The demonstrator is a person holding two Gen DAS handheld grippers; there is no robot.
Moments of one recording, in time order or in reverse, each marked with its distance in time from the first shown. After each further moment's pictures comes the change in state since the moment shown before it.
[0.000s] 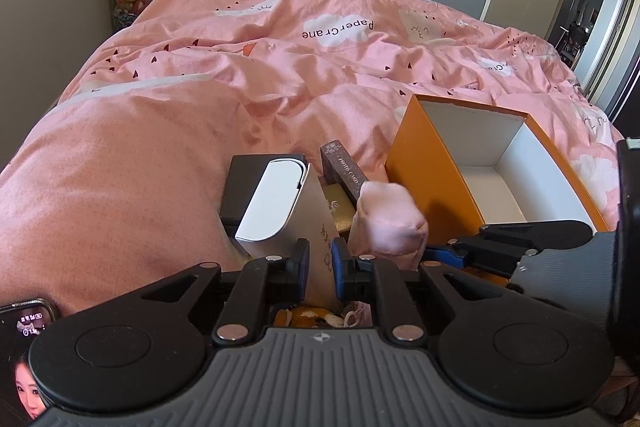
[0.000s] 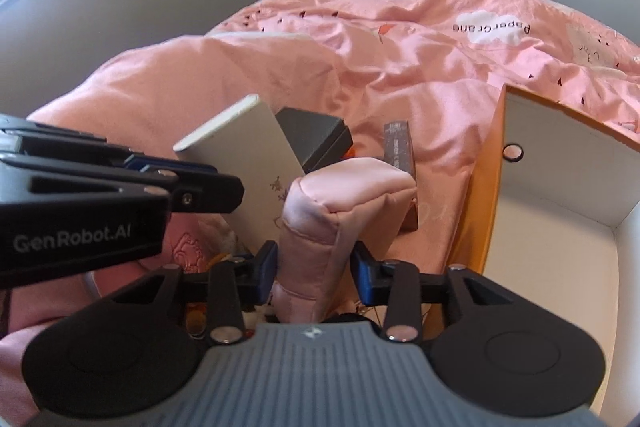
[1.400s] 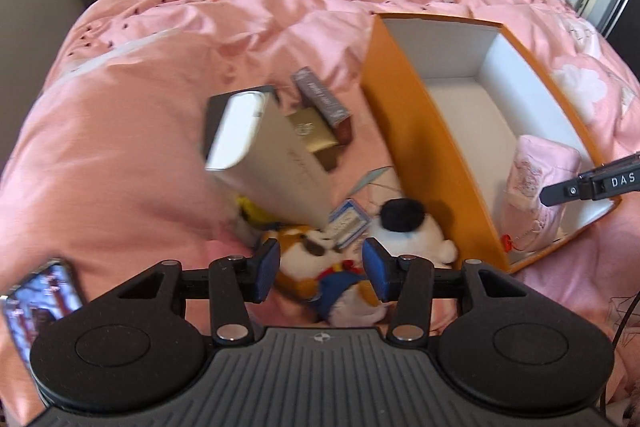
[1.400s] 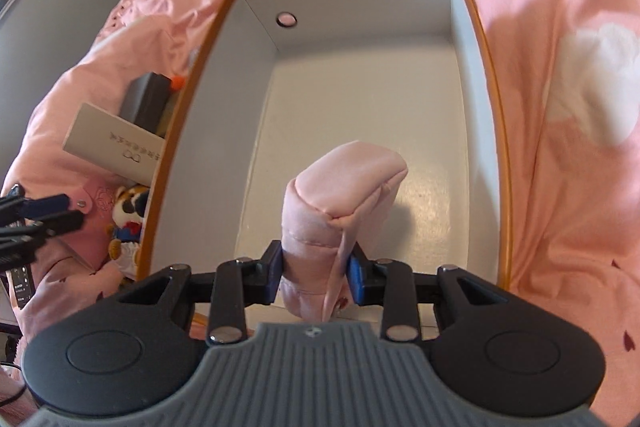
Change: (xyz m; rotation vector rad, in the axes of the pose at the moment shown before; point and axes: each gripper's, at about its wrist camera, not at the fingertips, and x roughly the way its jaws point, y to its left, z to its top) left arm -0.011 -0.021 0.002 0.132 0.262 0.028; right arm -0.080 -0.172 -0.055 0.438 0.321 -0.001
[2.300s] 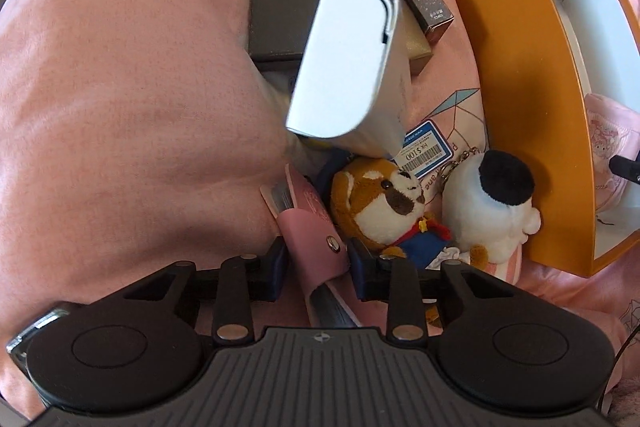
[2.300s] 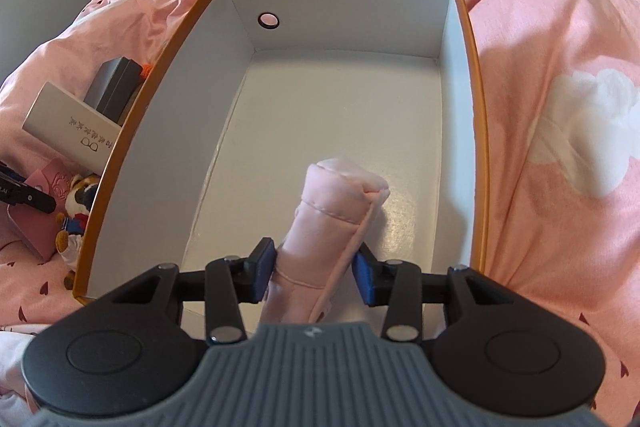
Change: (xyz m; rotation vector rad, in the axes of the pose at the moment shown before) left arm 0.083 0.055 0.033 -0.104 0.459 -0.023; right arm 0.007 -0.006 0.010 -0.128 -0.037 -0.103
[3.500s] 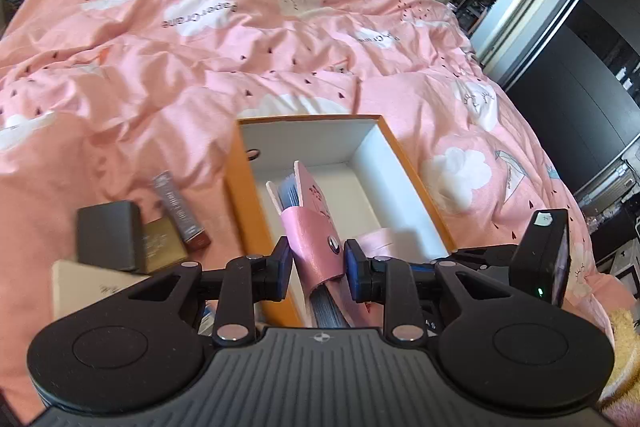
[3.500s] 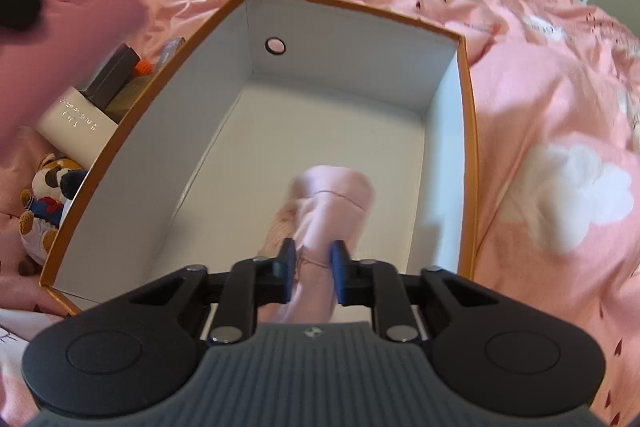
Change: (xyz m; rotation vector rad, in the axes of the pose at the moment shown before) left arm -0.106 -0.119 0.004 0.176 -0.538 -0.334; right arm -0.007 0.030 -0.008 -0.183 -0.131 -0.172
